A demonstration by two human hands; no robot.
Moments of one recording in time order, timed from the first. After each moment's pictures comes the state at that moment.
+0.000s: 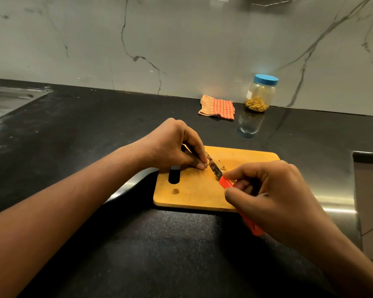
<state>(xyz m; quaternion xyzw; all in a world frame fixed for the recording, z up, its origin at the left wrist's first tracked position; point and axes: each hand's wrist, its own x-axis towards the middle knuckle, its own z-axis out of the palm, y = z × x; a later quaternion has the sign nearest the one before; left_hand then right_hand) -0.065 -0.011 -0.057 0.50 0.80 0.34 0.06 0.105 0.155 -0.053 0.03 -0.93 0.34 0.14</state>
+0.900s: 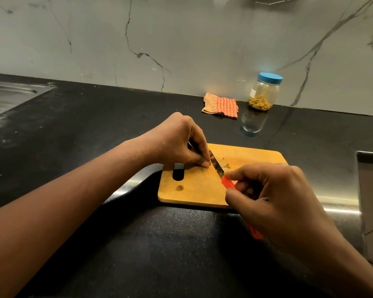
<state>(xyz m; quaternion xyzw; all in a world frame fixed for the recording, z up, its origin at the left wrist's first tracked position) -0.065 -0.011 -0.054 0.51 0.80 0.32 0.04 0.111 0.144 -0.055 0.05 -0.94 0.30 0.17</state>
